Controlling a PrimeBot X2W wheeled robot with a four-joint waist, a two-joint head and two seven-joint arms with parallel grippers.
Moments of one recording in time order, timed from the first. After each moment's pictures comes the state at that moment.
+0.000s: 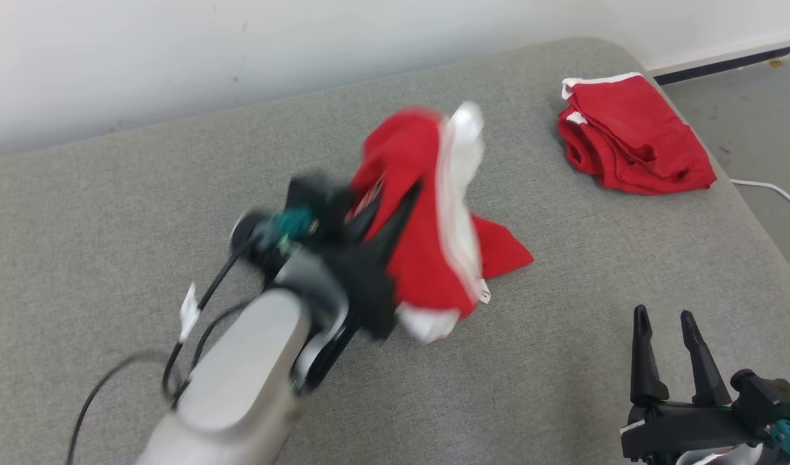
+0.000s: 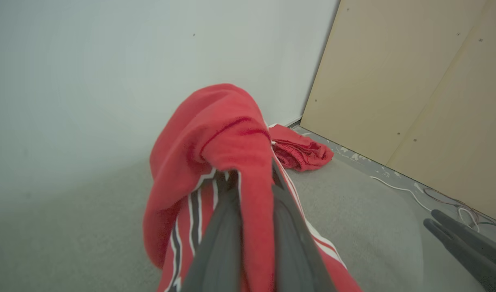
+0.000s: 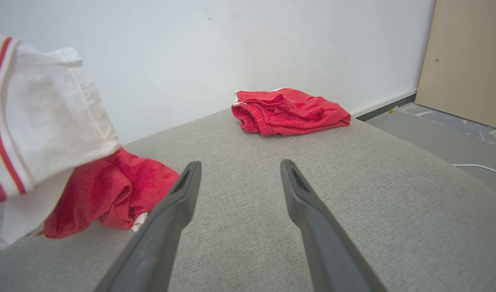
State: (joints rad) left arm -0.78 0.07 -0.60 0.41 -0.52 -0.08 0.01; right arm -0.08 -0.05 -0.06 0.23 0.31 0.13 -0.26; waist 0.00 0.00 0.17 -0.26
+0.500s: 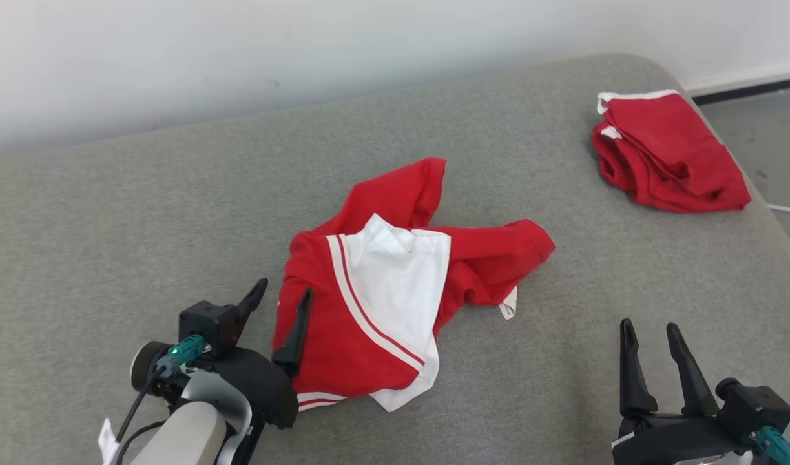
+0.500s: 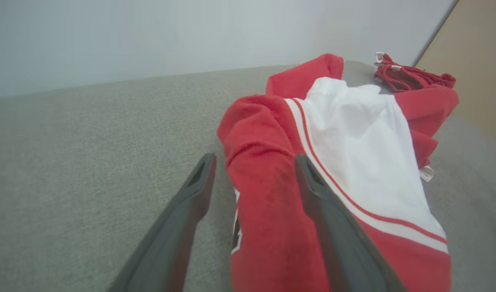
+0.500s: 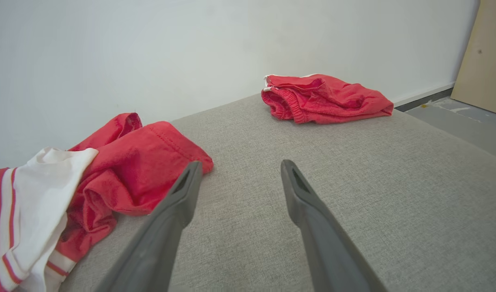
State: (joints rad) left arm -0.48 0.23 -0.54 0.54 -0.52 -0.01 -0.21; right arm -0.08 -0.06 -0.03 0.26 0.30 0.13 -0.26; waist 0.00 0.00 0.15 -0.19
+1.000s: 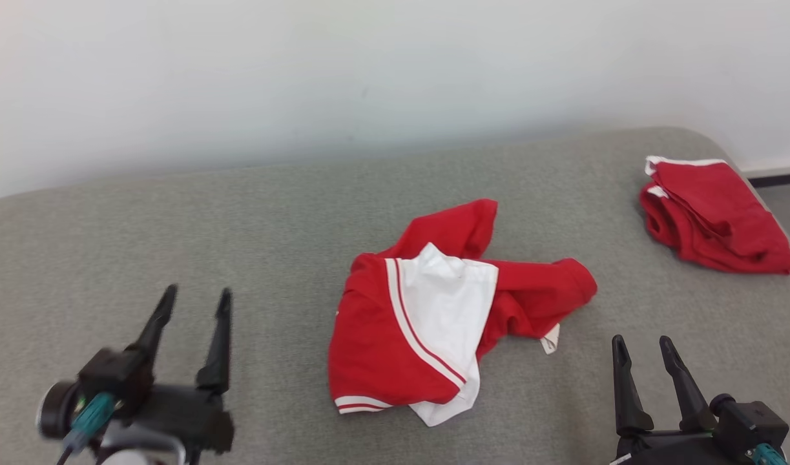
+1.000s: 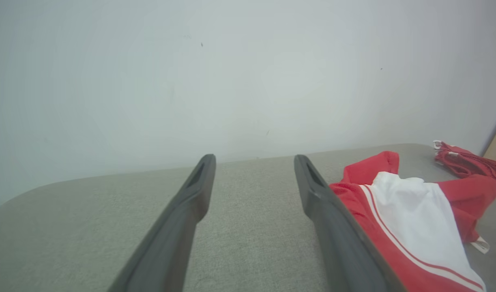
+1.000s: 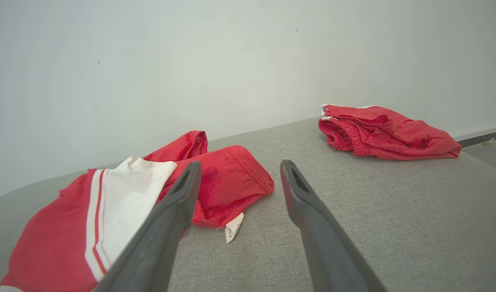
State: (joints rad) left arm -0.24 0.32 -0.30 0.20 -0.41 0.08 -0.26; right arm -0.02 -0.09 0.02 0.21 0.29 0.13 -0.26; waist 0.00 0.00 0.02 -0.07
